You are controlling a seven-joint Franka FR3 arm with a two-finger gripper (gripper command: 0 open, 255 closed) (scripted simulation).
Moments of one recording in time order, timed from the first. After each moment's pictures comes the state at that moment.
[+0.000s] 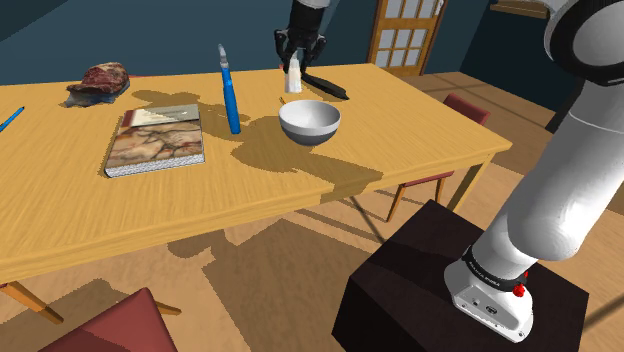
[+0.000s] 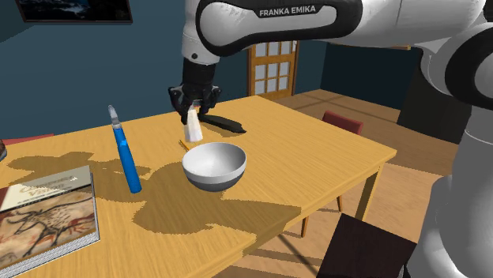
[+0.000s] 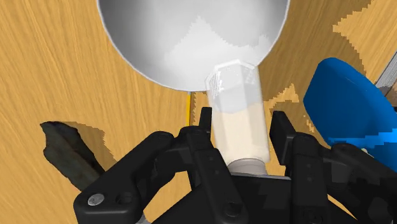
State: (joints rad) arm 0.11 0.09 0.12 -1.55 -0.04 1.91 0.56
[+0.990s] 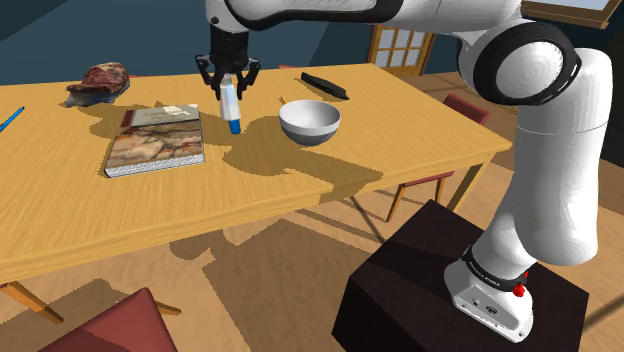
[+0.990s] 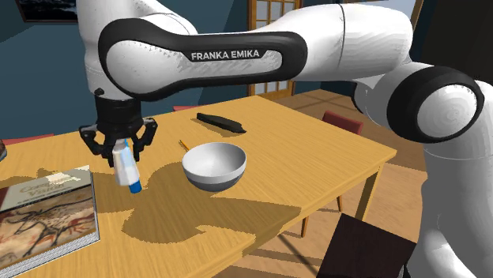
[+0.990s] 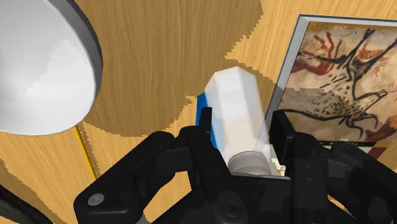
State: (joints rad) arm 0.35 0.44 0.22 -1.16 -0.20 1.84 0.88
